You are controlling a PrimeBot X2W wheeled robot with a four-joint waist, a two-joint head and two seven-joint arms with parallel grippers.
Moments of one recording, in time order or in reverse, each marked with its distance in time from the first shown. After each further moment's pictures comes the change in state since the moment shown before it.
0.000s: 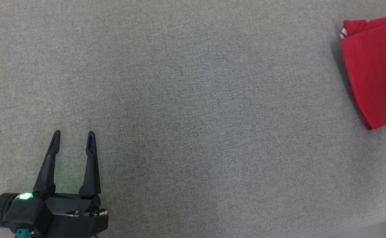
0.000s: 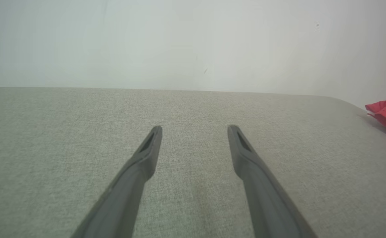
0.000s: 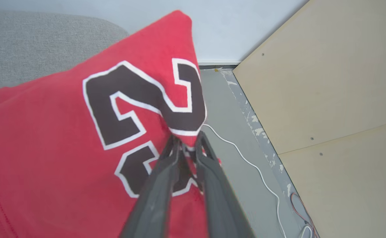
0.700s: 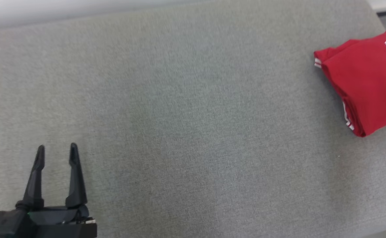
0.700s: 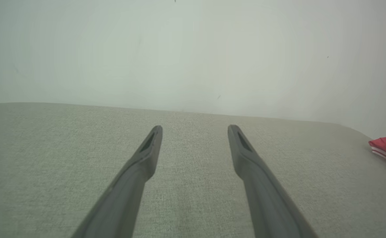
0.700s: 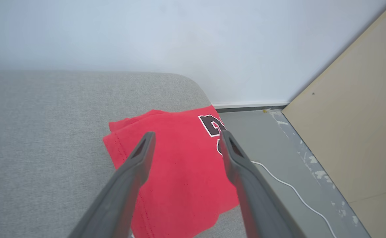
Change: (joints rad) left arm 0.047 -0.024 0.065 0.001 -0.058 -0.001 0.000; right arm 0.182 0.109 0.081 -0.166 0.126 0.000 -0.139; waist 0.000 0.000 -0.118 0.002
